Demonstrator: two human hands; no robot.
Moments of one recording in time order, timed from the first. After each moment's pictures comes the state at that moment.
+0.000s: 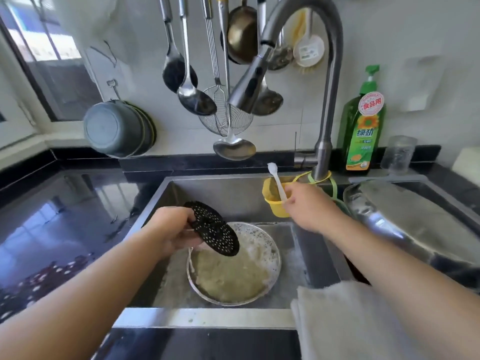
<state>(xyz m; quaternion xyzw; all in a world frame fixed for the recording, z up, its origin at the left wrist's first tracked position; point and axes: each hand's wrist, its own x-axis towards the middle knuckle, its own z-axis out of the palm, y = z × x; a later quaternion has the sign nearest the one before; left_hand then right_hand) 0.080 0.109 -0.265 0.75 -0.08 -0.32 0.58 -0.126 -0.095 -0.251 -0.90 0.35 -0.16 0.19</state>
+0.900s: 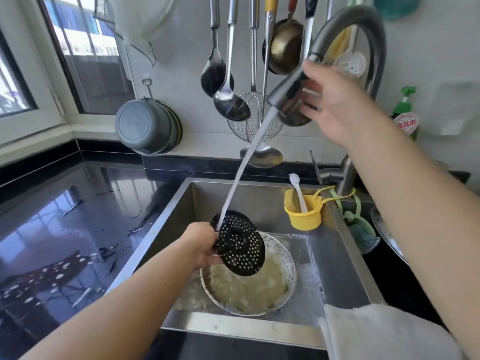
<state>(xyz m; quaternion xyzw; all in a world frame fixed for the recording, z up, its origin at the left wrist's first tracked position) 0.074 0.104 -0.295 0.72 -0.06 -0.37 0.58 -0.057 -0.081 -0.071 -0.62 0.12 -0.41 0.66</state>
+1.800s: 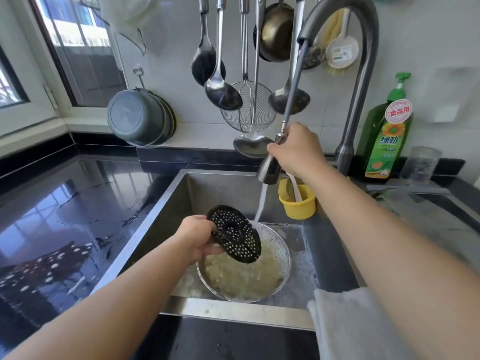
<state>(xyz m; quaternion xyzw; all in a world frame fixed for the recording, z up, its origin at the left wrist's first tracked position) 0.060 0.108 -0.298 0.70 -0.06 -0.35 0.62 -0.044 -0.072 -0.169 -0.83 0.34 -0.34 0.26</state>
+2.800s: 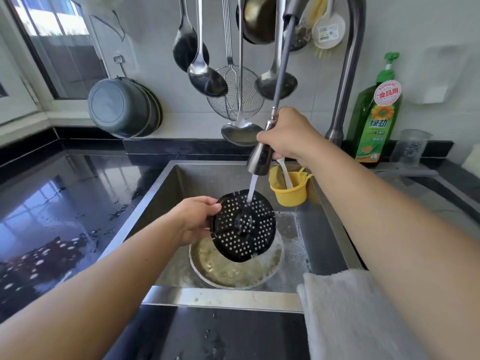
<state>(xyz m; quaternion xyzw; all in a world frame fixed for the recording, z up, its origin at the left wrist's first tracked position) 0.067 0.097 -0.289 0.71 -0.15 -0.41 0.56 -0.059 -0.068 -0.156 -0.84 0.33 -0.27 0.34</state>
